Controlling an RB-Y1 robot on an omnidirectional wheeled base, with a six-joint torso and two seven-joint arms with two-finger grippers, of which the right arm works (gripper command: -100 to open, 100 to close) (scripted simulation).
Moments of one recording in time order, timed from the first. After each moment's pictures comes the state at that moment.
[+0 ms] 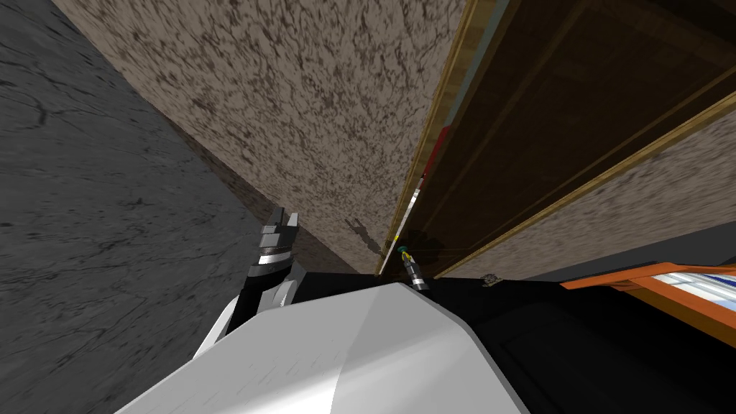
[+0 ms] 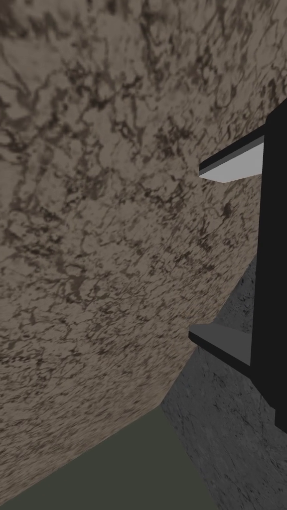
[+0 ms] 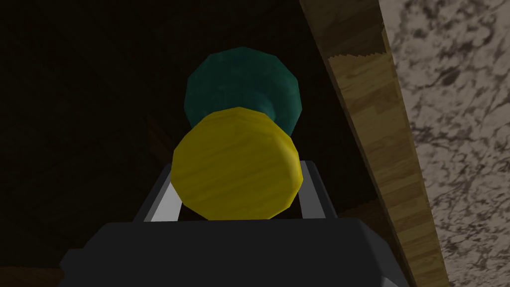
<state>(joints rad) 0.33 -0.29 -0.11 -0.90 -0.02 -1.00 0.76</state>
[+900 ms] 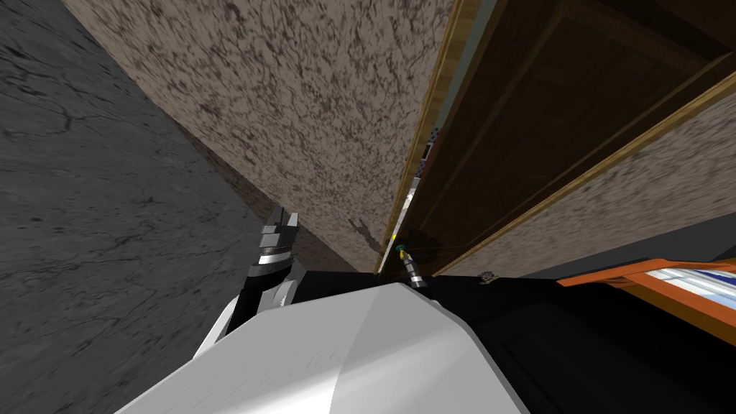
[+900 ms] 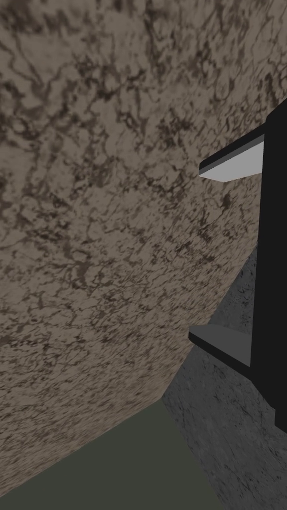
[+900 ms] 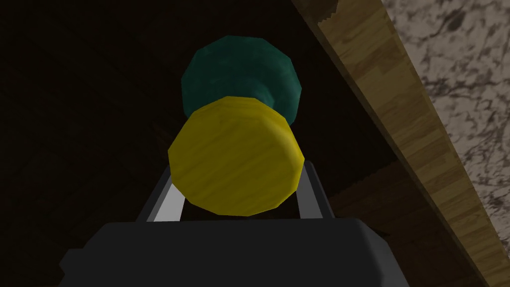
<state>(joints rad) 0.31 -0.31 -0.07 -0.90 -0.07 -0.99 0.60</state>
